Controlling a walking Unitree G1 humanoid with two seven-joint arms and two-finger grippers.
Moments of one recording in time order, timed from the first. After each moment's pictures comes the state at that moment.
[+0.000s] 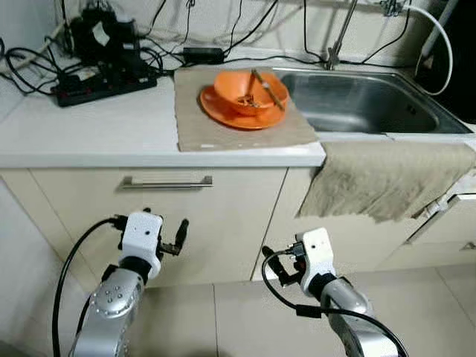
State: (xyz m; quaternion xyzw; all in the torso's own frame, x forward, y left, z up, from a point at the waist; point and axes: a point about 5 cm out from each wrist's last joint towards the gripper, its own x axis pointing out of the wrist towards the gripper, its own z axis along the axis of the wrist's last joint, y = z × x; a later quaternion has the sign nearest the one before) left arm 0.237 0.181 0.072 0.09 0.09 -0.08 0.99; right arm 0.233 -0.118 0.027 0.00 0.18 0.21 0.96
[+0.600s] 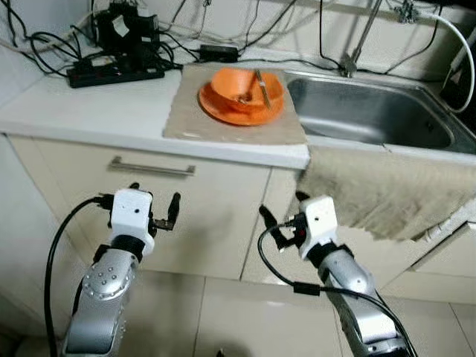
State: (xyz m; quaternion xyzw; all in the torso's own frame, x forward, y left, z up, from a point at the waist) left arm 0.253 0.184 0.108 0.09 0.02 -0.05 0.99; right arm 0.262 -0.109 0.085 -0.03 0.02 0.21 0.98
